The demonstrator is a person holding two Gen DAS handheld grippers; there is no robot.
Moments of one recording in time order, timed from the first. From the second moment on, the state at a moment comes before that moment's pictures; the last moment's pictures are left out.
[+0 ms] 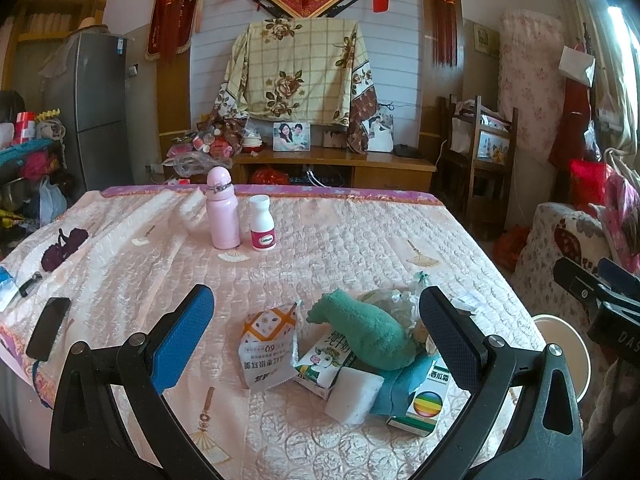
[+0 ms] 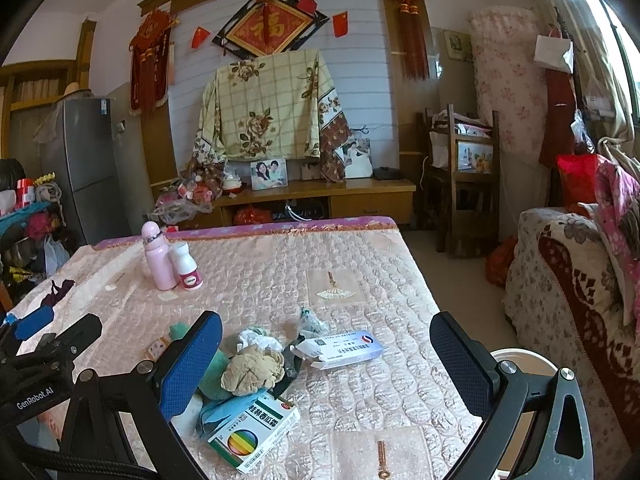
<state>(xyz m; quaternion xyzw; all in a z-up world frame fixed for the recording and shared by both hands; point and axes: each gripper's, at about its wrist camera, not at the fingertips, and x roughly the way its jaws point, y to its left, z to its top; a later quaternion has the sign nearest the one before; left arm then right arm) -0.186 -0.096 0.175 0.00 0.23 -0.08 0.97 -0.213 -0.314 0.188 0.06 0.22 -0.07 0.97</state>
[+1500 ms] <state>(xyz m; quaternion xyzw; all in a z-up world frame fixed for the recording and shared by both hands) -0.171 -0.078 0.156 0.00 0.27 -0.08 0.96 -0.196 -0.308 0.166 0.06 0.27 -0.05 0.96</state>
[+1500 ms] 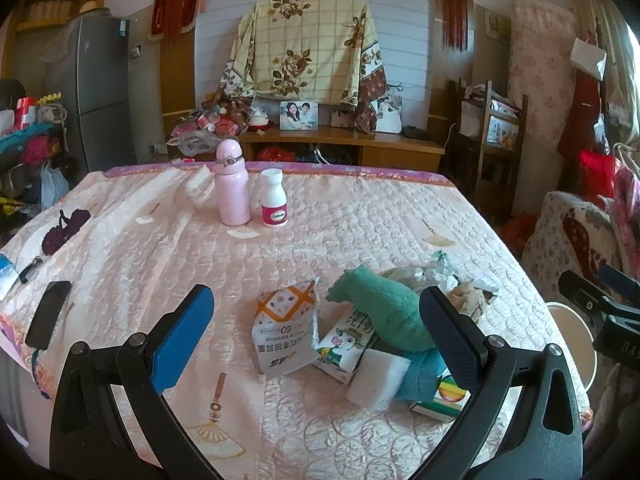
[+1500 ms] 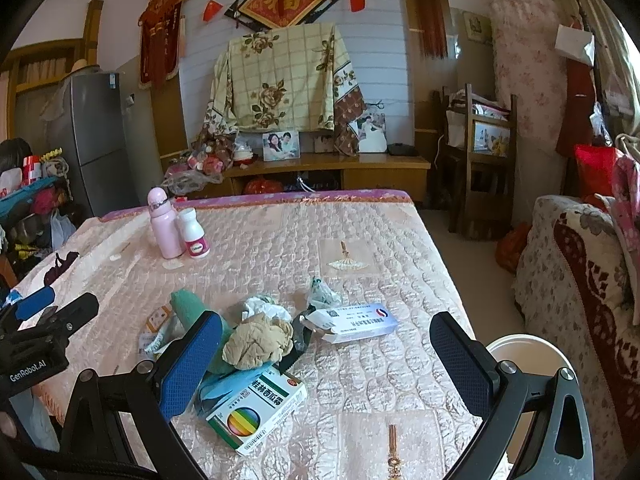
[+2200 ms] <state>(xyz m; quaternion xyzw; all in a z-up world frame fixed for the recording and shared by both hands) -0.153 -0.028 0.114 0.01 0.34 -0.08 0.94 -0.188 -0.323 0.106 0.09 0.36 0.00 0.93</state>
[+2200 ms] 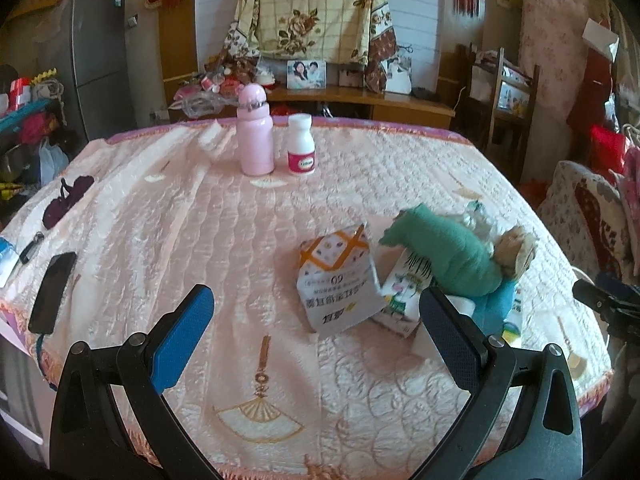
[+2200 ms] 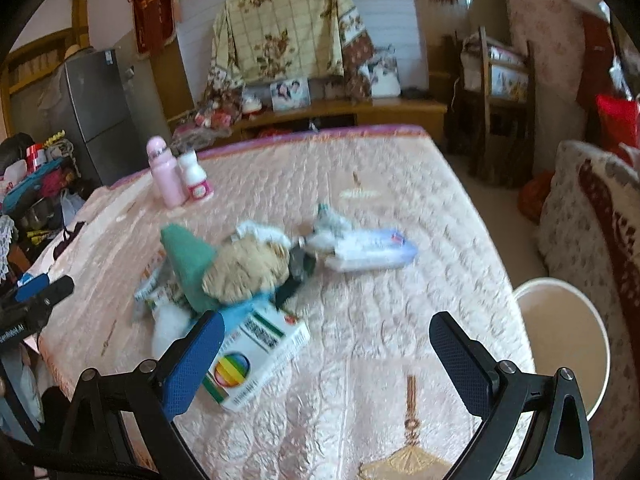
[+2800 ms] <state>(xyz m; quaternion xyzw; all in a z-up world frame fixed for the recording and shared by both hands) -0.115 -0.060 0.118 -0.01 0.37 -0.11 0.92 -0.118 -0.290 0.104 0.12 0.39 0.10 0.91</state>
